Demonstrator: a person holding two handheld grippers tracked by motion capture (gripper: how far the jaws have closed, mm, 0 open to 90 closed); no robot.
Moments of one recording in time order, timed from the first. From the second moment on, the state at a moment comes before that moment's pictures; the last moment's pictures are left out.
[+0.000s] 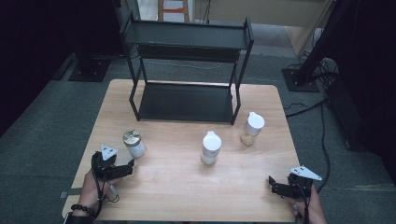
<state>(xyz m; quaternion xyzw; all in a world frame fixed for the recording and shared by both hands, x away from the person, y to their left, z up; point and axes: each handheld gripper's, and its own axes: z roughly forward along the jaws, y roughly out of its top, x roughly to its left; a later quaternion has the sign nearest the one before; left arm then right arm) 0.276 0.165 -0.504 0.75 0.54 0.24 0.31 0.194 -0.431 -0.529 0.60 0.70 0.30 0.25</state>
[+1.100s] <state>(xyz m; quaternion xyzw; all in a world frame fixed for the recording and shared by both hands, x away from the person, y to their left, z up) 0.307 0.128 -0.481 0.75 0.52 0.24 0.33 0.194 -0.431 -0.529 0.60 0.70 0.30 0.25</state>
